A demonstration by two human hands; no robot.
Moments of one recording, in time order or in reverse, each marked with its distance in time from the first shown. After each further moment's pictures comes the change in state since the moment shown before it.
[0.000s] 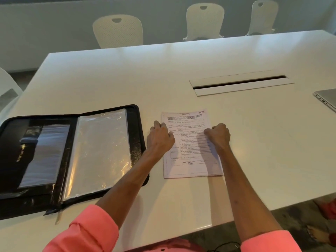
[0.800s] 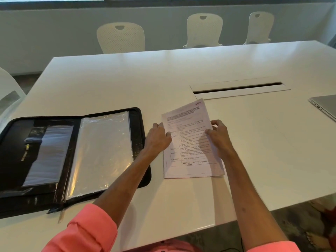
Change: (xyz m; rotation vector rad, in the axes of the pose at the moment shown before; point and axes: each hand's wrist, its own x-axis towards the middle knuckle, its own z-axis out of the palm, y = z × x) left_hand 0.001 -0.012 -0.016 -0.170 -0.018 0.023; right_hand -0.044 -0.007 -0.027 0.496 -0.195 -0.247
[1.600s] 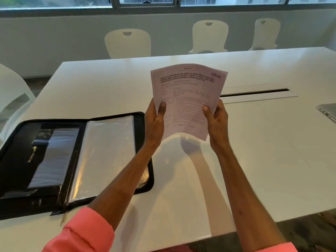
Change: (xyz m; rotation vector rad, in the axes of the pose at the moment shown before) left_hand 0.000 0.048 -0.065 -1.015 0.395 0.208; right_hand -0.013 -0.073 0.035 0.309 0.005 -0.465
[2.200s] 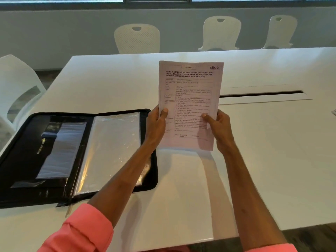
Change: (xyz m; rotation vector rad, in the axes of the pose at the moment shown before) left_hand 0.002 -0.017 -0.026 0.194 -0.025 -0.220; right_hand 0.012 0.025 -0.004 -0.085 -0.113 0.219
